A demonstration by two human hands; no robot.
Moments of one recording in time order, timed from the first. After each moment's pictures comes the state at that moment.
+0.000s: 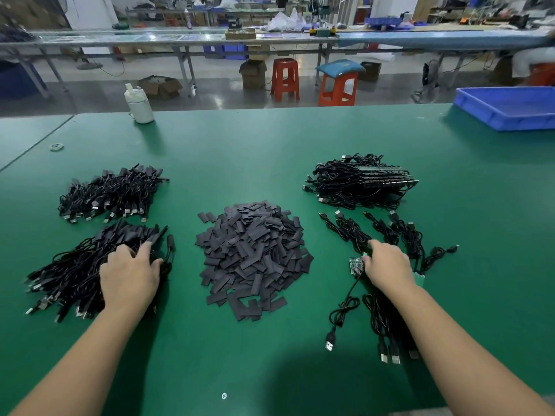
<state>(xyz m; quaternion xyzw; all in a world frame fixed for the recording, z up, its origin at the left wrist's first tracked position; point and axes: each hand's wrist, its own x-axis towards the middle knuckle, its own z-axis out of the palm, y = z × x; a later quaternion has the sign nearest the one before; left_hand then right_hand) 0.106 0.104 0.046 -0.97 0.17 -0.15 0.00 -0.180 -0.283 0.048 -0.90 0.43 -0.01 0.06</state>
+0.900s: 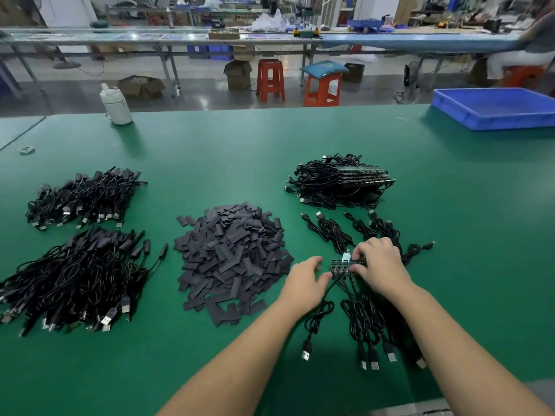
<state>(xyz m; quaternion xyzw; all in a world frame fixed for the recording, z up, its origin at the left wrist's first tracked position) -0.104 -0.144 0.042 -0.81 0.38 0.28 -0.35 -0.216 -0.294 0.065 -0.93 0.36 -0.02 0.10</state>
